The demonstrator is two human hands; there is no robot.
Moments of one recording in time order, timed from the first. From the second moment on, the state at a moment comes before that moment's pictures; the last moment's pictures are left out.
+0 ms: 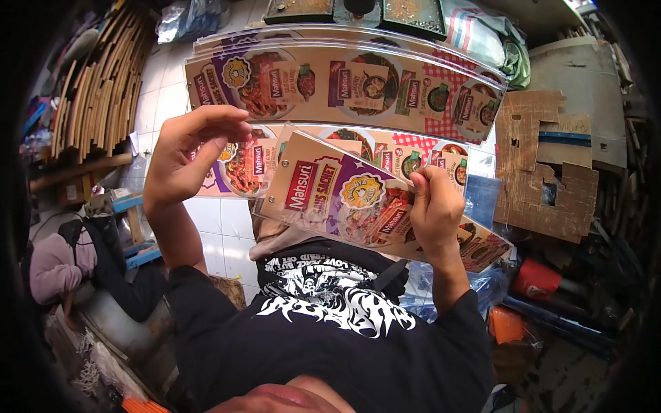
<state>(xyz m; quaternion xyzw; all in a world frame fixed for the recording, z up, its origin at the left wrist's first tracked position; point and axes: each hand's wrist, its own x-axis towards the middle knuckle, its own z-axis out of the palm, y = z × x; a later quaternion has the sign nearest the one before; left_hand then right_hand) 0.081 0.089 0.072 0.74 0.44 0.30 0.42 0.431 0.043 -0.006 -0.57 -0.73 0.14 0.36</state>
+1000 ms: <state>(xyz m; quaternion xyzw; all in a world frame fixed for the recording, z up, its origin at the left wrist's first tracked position) -0.014 0.158 -0.027 0.45 0.44 0.62 0.46 0.555 0.189 -0.079 -0.56 -0.34 0.27 0.71</state>
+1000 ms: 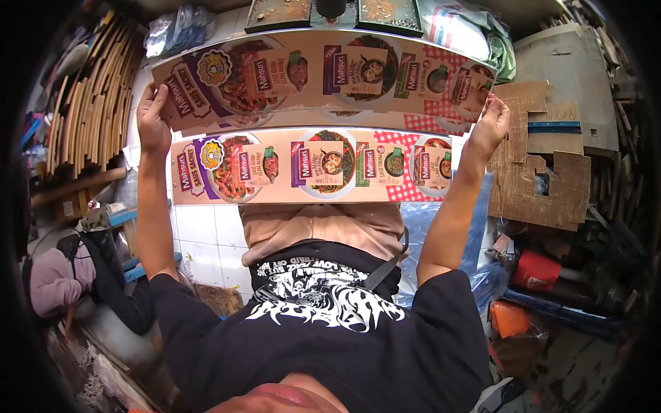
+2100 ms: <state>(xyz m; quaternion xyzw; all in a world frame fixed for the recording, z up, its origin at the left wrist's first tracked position) -0.005 0.033 -0.043 0.38 0.86 0.29 0.20 0.560 0.065 -0.113 -0.73 -0.39 0.29 0.48</state>
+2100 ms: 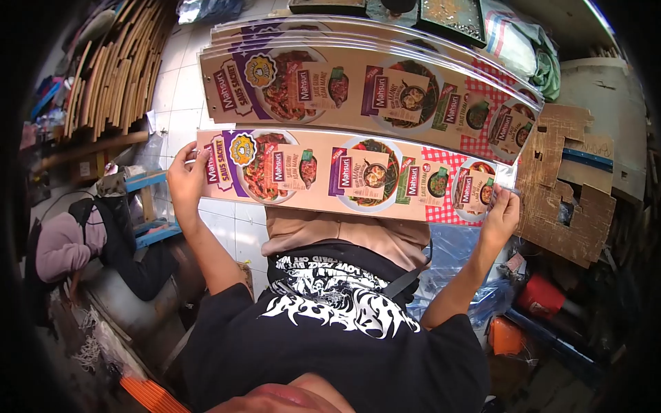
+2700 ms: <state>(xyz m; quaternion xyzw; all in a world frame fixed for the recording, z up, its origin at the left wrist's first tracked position) -0.009 0.039 -0.048 0.47 0.80 0.37 0.10 0.514 0.052 -0.077 -0.77 -0.43 0.16 0.44</state>
